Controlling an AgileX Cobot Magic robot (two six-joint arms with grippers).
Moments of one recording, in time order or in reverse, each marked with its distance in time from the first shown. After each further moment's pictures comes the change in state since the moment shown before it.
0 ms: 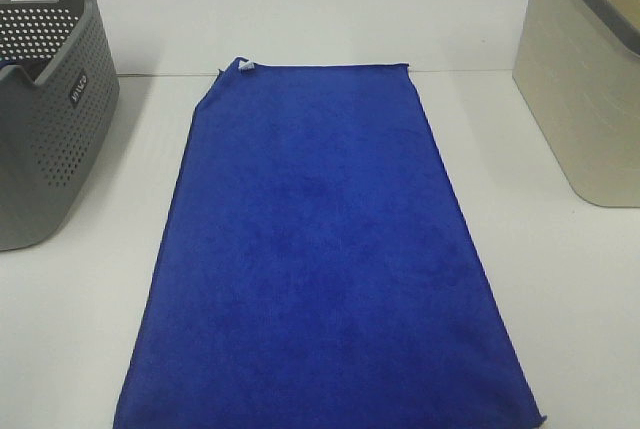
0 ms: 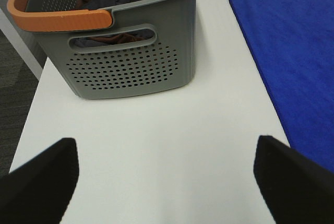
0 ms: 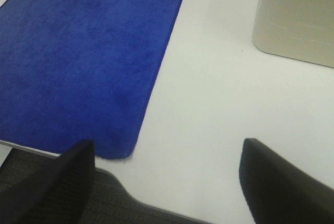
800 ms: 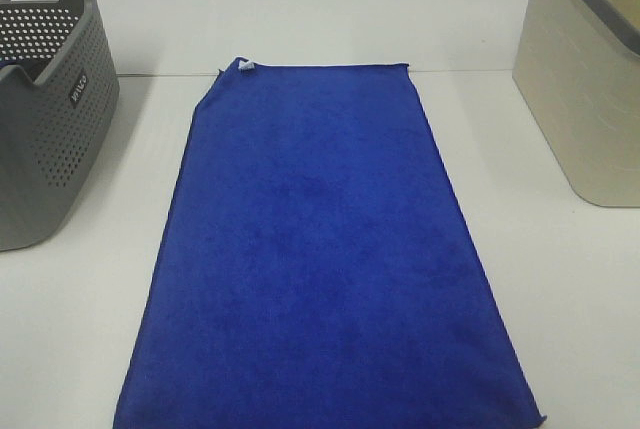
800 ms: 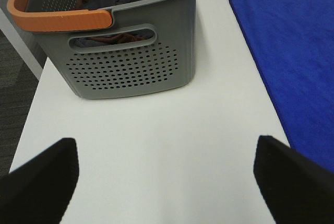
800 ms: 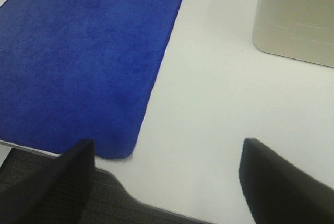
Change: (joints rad) left arm 0.000 0.000 0.000 0.000 0.000 0.000; right arm 0.000 0.000 0.000 -0.001 0.000 0.000
